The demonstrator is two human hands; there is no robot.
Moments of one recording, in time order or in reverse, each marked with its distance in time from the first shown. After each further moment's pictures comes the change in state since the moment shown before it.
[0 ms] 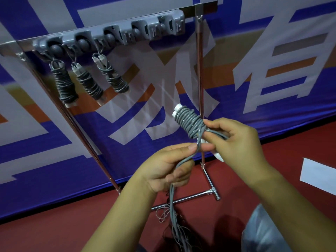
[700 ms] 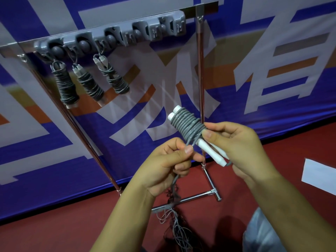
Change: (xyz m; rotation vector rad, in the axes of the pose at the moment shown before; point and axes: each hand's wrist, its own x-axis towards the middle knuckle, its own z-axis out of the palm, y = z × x) left_hand -0.004 -0.002 0.007 -0.027 0.285 0.230; right_hand 0.002 -0.011 0.000 0.591 -0.088 0.441
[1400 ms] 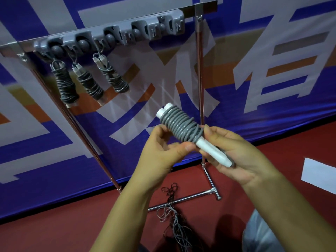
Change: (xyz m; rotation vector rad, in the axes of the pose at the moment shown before) left_hand -0.004 0.004 0.013 0.317 0.164 0.364; right_hand -0.009 -0.008 0.005 0.361 -0.210 0.356
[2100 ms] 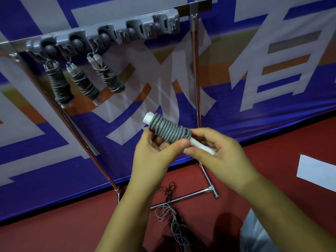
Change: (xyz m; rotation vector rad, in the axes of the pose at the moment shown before) left_hand -0.010 0.007 0.013 0.099 0.233 0.057; right_hand -0.011 0.017 -0.004 -0.886 0.020 -0.492
